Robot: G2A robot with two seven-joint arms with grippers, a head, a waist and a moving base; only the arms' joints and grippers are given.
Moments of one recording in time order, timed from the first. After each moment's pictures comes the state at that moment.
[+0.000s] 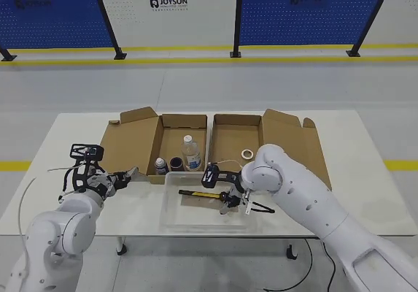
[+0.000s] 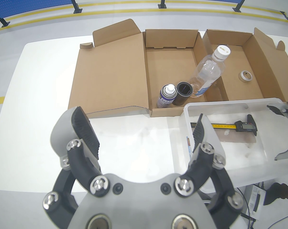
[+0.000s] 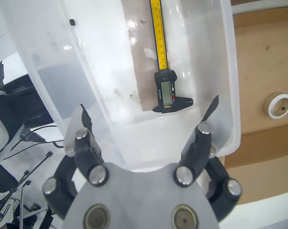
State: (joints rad) left arm 1.56 -1.12 -1.65 -2.09 1.08 0.09 -0.83; right arm -0.62 -1.31 0.60 -1.20 -0.72 -0.57 1.23
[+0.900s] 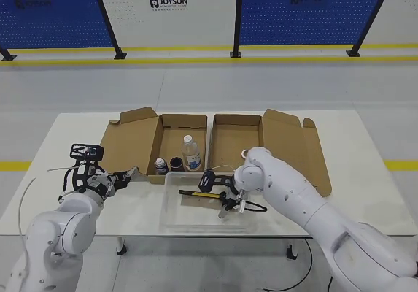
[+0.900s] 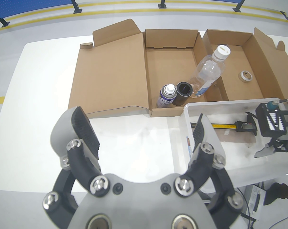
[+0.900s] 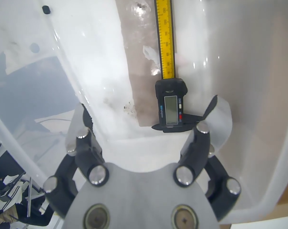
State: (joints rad) left arm 1.56 -1.12 -1.65 -2.09 1.08 0.09 -0.83; right arm -0.52 -1.44 0.44 -0.84 -0.68 -0.67 1.11
